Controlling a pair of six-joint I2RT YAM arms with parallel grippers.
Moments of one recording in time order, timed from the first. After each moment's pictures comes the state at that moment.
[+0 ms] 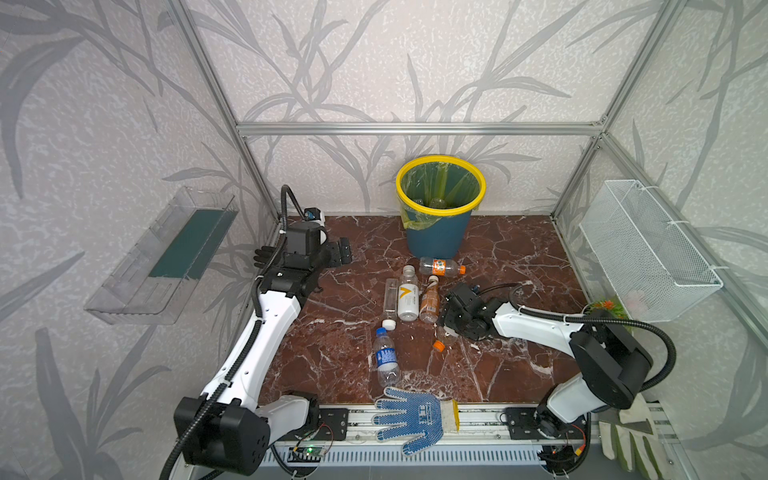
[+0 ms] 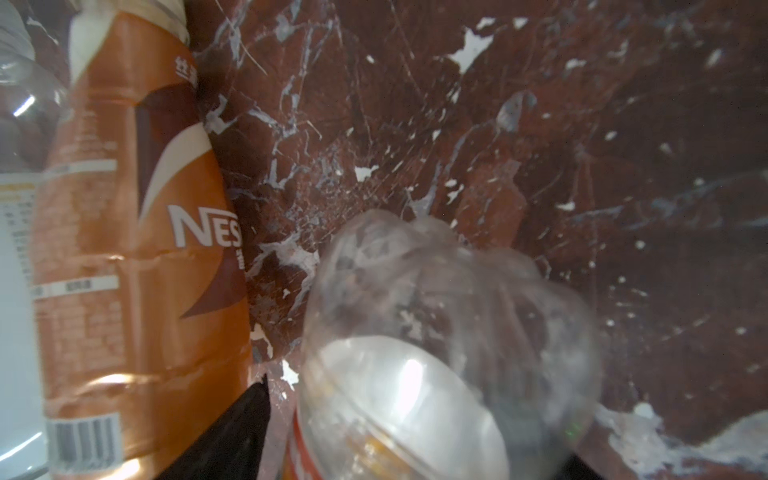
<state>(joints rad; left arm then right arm) -0.14 1.19 1.14 -0.49 -0.07 -0.20 0.74 1.58 0.83 -0.39 0.11 1.12</state>
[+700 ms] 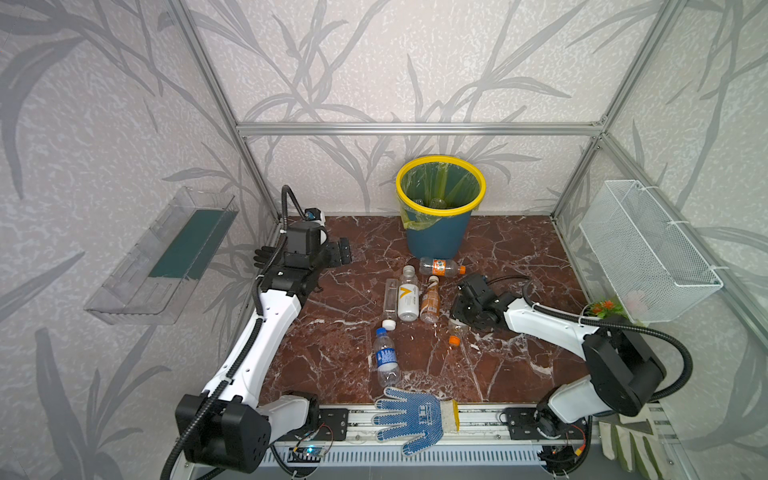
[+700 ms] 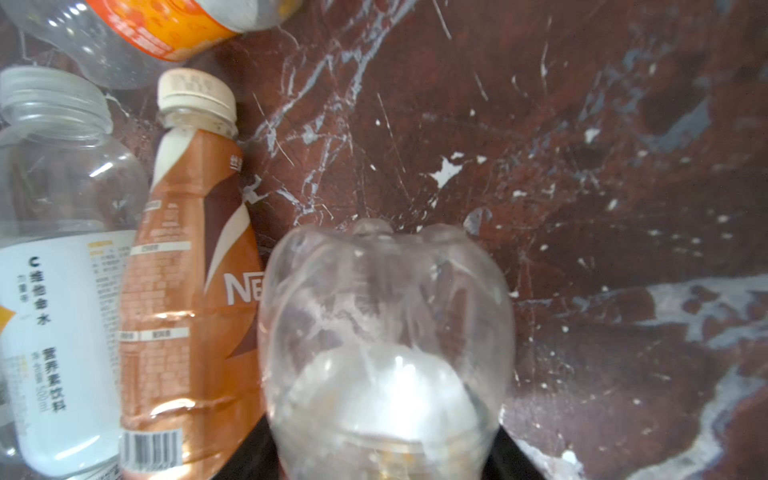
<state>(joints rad) -0.14 1.21 1.14 -0.48 -0.06 -0.20 0.61 1.50 0.83 -0.38 0.08 0.91</state>
